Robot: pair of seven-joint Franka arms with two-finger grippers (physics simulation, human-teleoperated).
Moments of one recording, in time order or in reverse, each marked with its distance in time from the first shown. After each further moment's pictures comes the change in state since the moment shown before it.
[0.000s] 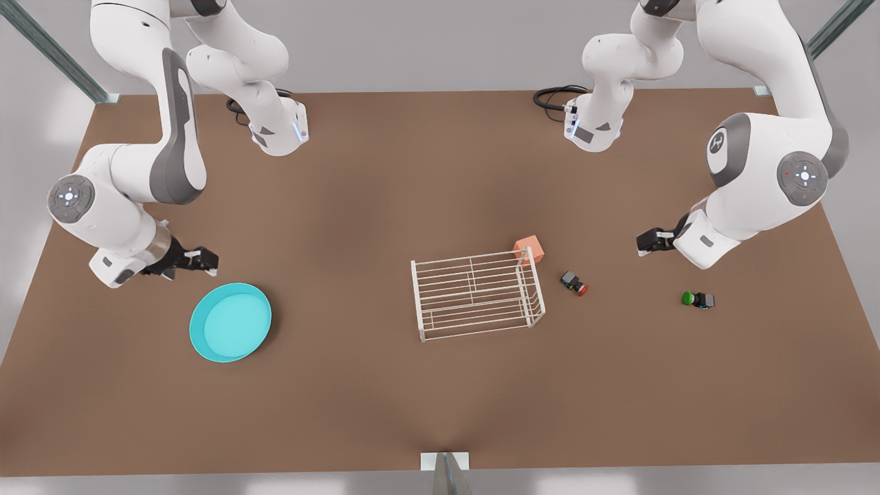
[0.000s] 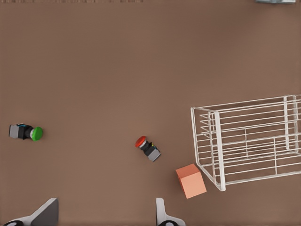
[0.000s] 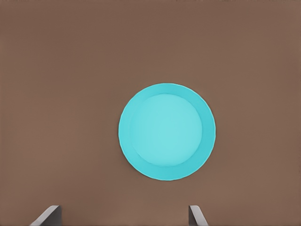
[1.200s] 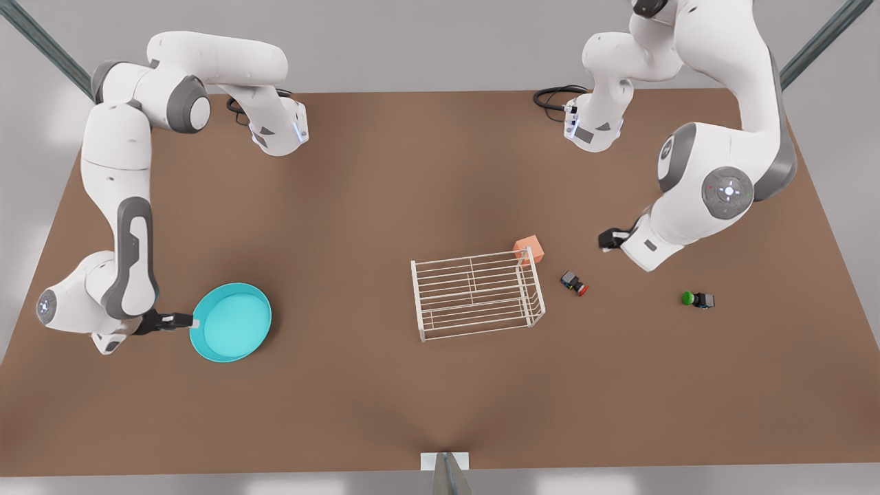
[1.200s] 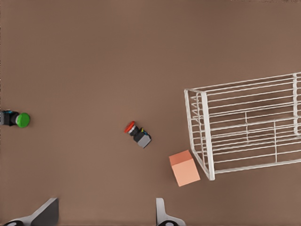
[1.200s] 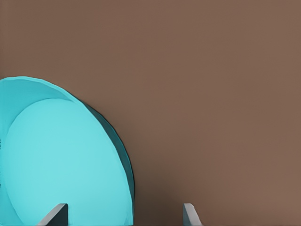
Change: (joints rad) left arm -0.085 0.034 -0.033 -0.011 0.053 -0.038 -0.107; right arm -0.367 0.650 0.023 0.268 0.422 0.114 -0.512
